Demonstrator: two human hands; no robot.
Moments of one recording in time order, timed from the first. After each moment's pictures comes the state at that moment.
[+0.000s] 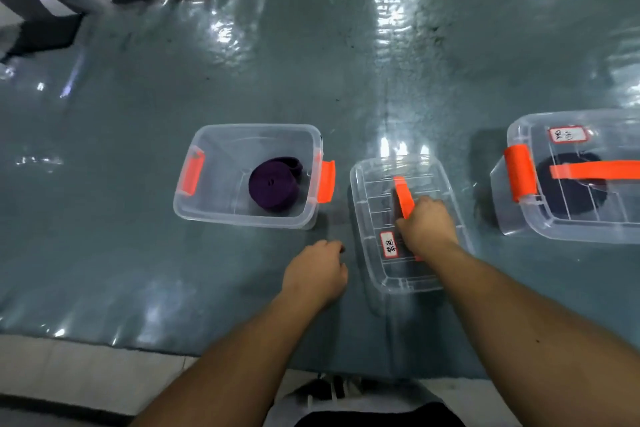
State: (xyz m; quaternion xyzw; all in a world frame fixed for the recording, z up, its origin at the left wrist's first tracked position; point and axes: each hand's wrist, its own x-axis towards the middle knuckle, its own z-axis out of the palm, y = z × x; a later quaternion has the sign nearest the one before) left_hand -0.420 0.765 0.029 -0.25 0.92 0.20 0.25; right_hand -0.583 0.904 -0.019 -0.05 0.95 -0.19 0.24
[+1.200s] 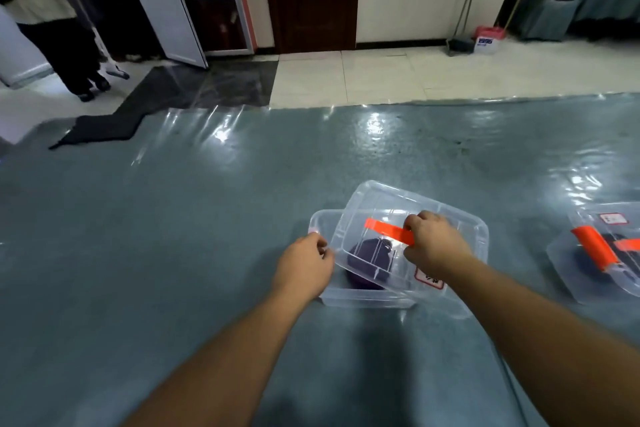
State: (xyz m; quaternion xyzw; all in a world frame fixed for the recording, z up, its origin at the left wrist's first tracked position) left_hand -0.369 0.484 0.119 -0.29 0.91 0.31 0.01; right_hand -0.511 0.692 0.125 -0.26 0.96 -0.05 0.10
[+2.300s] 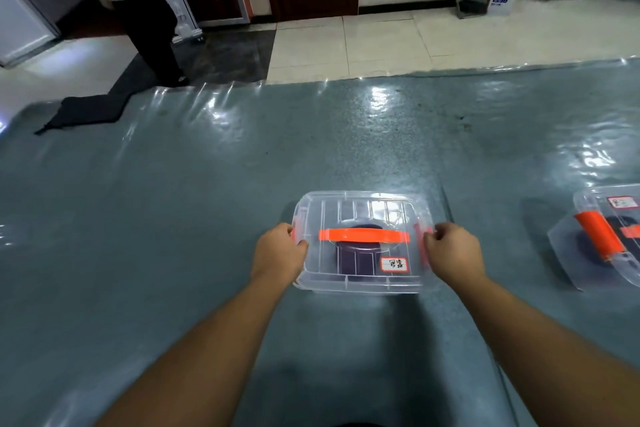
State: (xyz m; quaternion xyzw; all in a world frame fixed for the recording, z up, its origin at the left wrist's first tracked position) left_hand -0.392 0.473 0.095 -0.37 0.88 0.30 0.00; right_hand -0.524 0.738 0.066 0.00 0.96 -0.28 0.09
